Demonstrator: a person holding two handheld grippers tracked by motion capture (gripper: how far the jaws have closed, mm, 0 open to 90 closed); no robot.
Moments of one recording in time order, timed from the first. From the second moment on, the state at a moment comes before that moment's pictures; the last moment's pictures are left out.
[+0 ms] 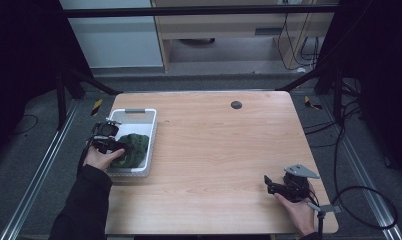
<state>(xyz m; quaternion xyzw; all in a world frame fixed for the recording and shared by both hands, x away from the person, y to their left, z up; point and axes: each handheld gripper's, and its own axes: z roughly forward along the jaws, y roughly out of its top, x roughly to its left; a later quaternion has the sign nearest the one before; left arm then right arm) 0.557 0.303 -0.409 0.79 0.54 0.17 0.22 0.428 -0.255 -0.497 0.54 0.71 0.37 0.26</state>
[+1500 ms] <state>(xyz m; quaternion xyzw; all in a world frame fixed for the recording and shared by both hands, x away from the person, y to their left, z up) 0.558 0.300 -0.421 0.79 0.56 0.14 0.21 0.430 -0.255 -0.499 0.54 0.72 0.36 0.25</state>
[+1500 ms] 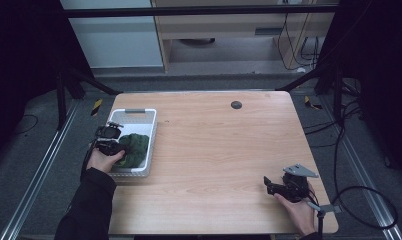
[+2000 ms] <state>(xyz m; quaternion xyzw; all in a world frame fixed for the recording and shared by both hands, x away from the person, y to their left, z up) 0.544 0.309 -0.387 0.78 0.55 0.17 0.24 0.429 -0.256 -0.499 0.54 0.71 0.36 0.25</state>
